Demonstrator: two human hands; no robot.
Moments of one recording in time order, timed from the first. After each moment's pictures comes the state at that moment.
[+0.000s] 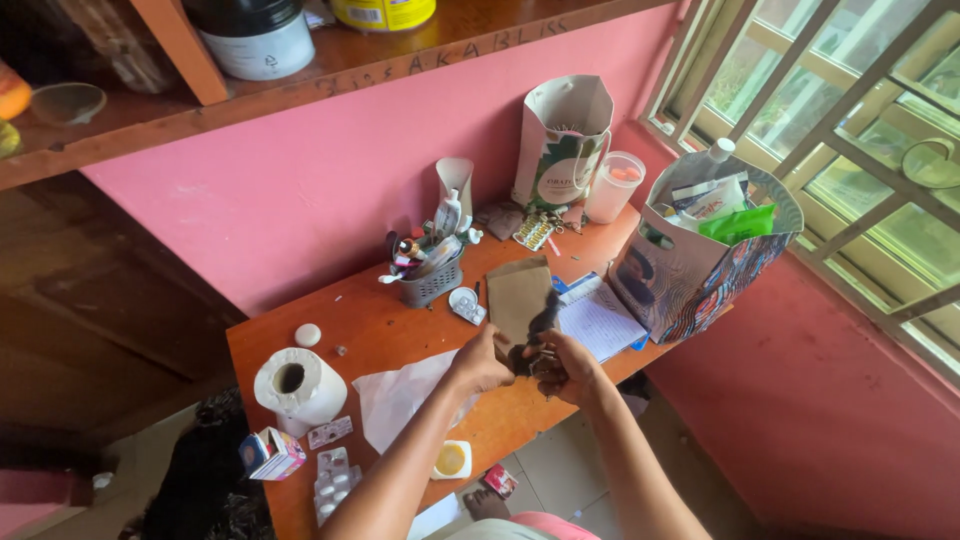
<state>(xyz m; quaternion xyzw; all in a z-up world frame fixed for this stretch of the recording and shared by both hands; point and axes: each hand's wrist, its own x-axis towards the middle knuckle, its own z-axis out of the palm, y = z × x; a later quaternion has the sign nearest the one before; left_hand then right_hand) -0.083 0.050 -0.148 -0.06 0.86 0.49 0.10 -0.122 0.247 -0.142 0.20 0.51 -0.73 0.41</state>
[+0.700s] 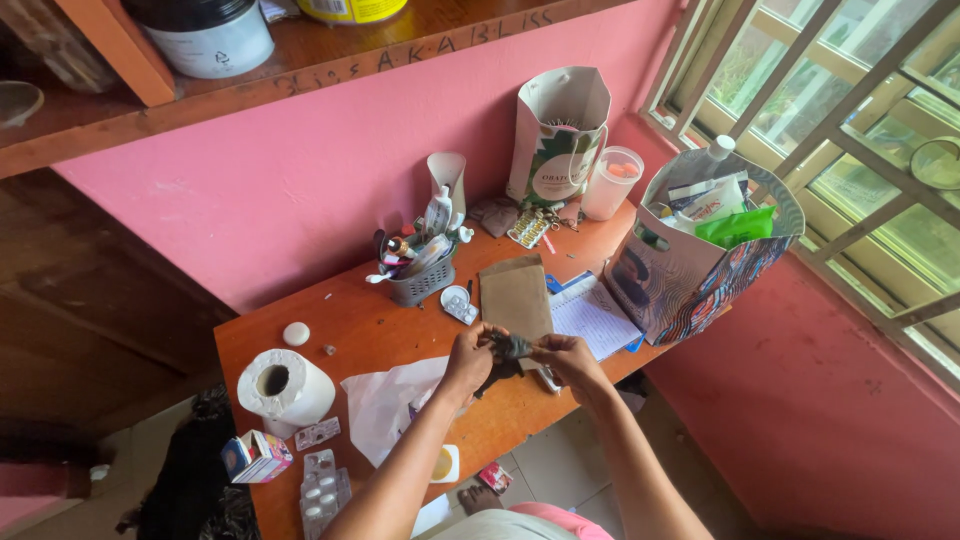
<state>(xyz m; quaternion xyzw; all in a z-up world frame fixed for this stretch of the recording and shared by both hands) -0.091 0.071 -0.164 -0.10 0.59 0.80 0.06 -0.139 0.272 -0.177 0.05 0.72 -0.64 0.27</state>
